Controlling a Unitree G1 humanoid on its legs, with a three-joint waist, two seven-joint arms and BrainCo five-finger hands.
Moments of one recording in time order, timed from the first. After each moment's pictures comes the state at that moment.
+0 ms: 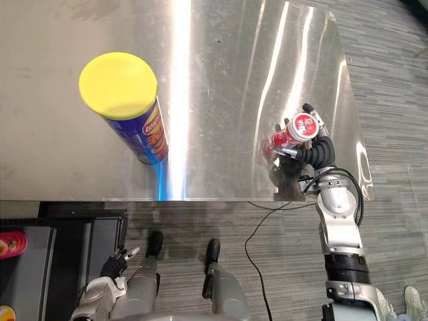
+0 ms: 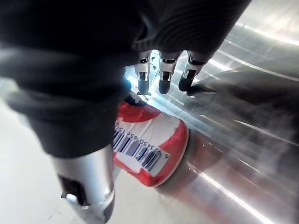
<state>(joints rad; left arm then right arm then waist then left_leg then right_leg) 0.00 0.16 0.08 0.98 -0.26 -0.15 -0.01 -0.22 -0.47 -0.19 0.09 0.08 -0.18 0.07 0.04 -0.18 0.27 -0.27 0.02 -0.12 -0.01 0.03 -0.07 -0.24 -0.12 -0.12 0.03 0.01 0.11</state>
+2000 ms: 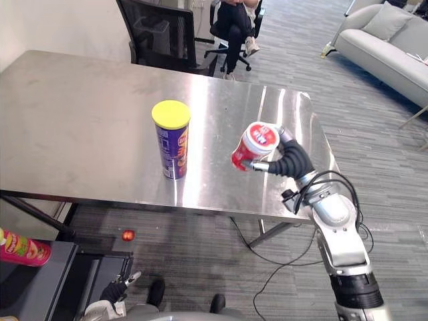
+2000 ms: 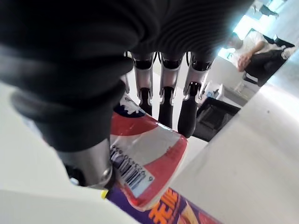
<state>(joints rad) 0.10 0.14 0.12 1.04 -0.17 -0.12 -0.05 -0.05 -0.55 -0.03 -0.31 0.22 -0.17 0.31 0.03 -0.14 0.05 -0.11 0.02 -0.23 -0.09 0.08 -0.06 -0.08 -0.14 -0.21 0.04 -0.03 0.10</state>
